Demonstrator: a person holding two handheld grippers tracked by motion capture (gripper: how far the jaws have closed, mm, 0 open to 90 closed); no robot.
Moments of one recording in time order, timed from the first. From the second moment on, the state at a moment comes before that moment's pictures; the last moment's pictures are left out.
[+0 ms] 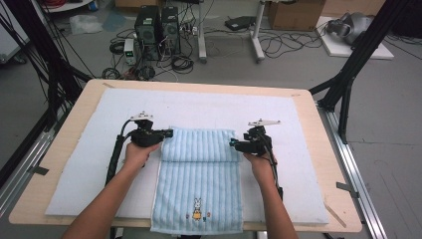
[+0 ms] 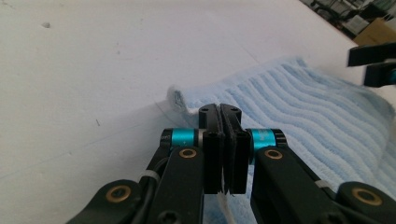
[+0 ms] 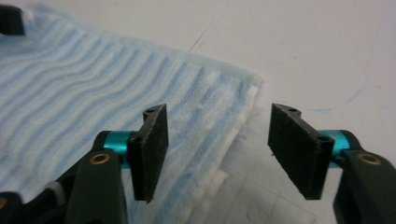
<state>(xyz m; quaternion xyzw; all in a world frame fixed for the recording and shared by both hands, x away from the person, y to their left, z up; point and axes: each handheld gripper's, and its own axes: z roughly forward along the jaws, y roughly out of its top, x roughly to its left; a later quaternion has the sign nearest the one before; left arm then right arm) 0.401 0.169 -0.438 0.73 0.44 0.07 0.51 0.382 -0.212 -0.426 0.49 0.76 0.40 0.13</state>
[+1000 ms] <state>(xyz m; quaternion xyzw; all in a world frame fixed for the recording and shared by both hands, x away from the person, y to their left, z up) 0.372 0.187 -0.425 0.73 0.41 0.06 0.55 0.365 -0.199 -0.410 0.44 0.78 0.41 0.17</state>
